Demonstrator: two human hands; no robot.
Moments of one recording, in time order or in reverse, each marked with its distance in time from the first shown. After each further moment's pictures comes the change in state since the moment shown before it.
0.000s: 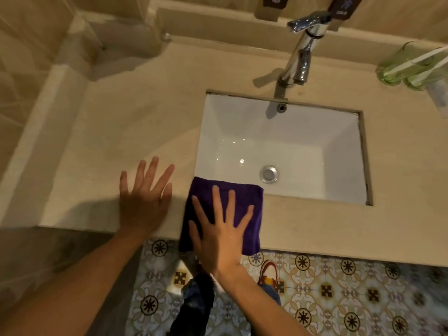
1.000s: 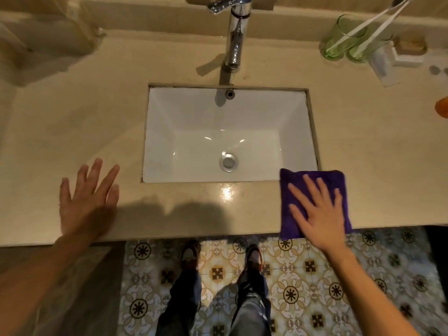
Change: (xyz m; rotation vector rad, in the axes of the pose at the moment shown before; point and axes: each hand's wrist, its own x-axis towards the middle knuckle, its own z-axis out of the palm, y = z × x) left_hand 0.002 0.005 -0.008 0.039 -0.229 -0.148; right_hand -0.068 0.324 -0.059 -0.087 0.020 0.202
